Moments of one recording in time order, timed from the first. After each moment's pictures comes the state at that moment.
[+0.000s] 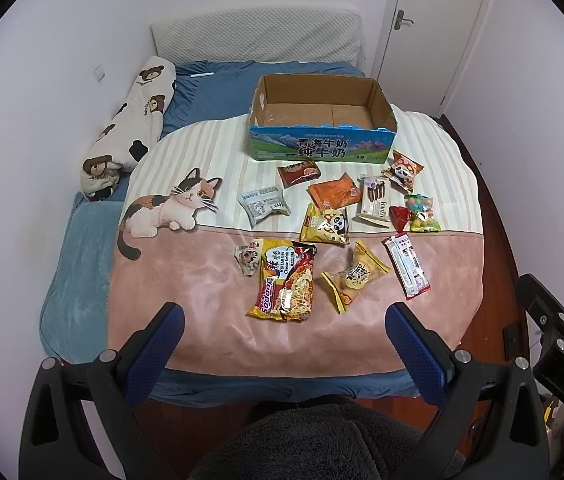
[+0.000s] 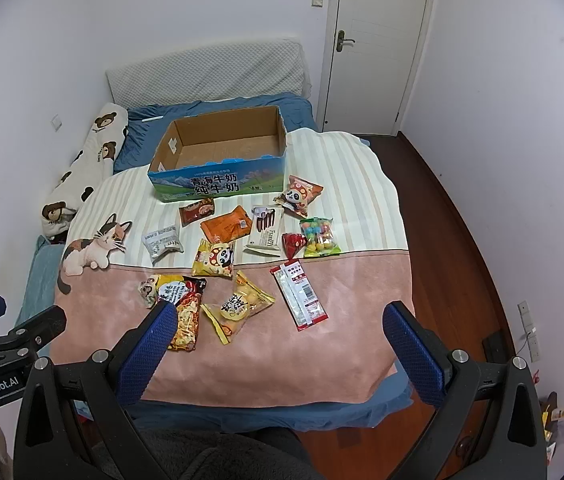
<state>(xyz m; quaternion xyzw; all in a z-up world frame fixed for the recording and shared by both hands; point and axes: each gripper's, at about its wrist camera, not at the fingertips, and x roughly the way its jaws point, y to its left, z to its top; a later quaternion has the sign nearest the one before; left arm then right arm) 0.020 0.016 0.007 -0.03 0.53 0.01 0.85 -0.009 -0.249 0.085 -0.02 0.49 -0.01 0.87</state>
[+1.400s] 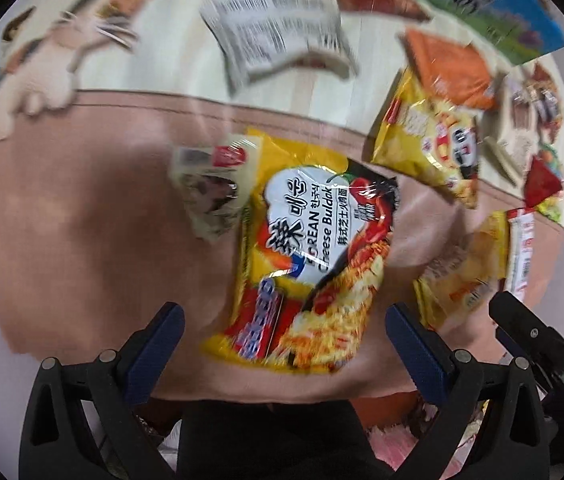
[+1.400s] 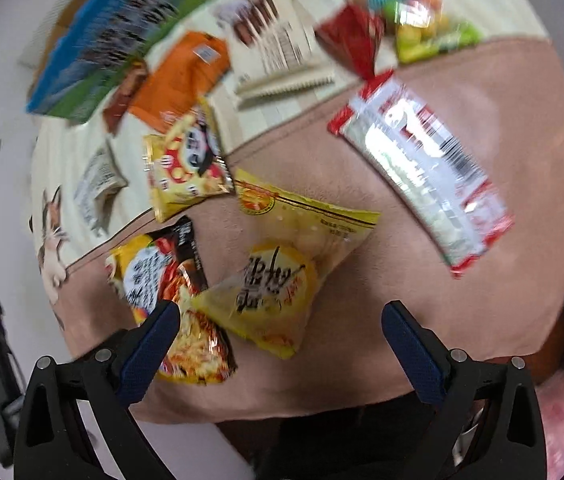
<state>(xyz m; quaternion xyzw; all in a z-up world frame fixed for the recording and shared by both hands) 0.180 0.045 -0.305 -0.12 0.75 0.00 0.65 0.140 -0.242 -0.257 0.22 0.72 -0.03 0.66</state>
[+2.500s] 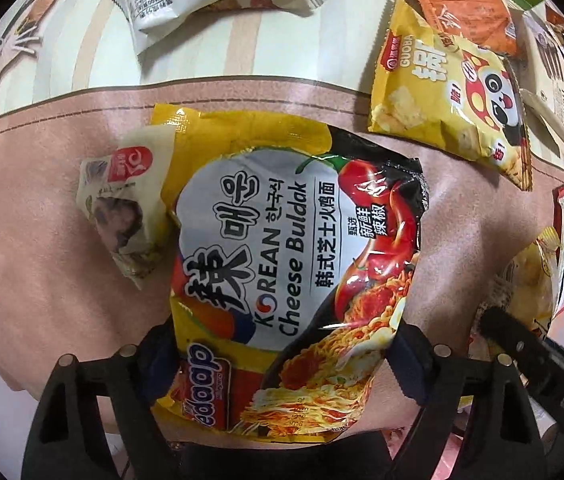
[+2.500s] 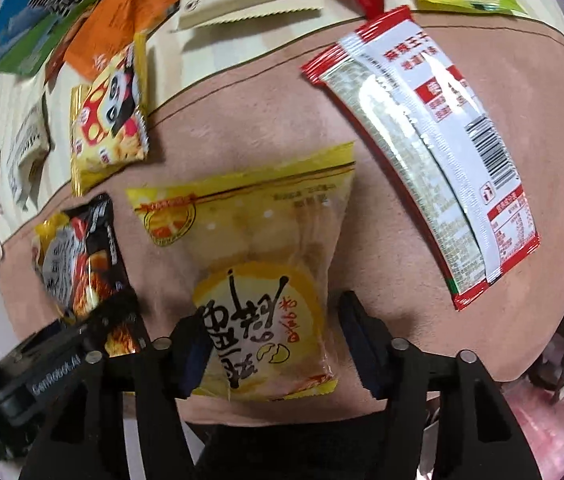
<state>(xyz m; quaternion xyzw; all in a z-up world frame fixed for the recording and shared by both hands) 0.203 -0.023 -0.324 -0.07 0.75 -0.01 0.66 0.146 -0.251 -0.315 0.13 0.75 -0.04 0.64</state>
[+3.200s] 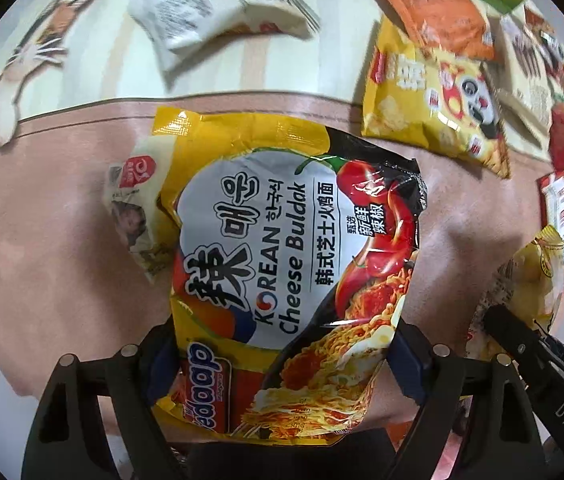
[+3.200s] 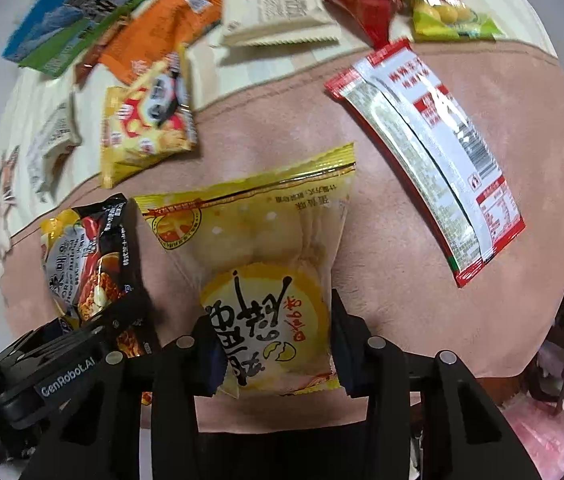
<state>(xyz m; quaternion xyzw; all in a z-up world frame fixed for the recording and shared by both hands) 0.198 -0.028 -0.329 -0.07 0.73 -0.01 0.68 0.124 -0.220 -0.286 0.12 0.72 -0.04 0.68</state>
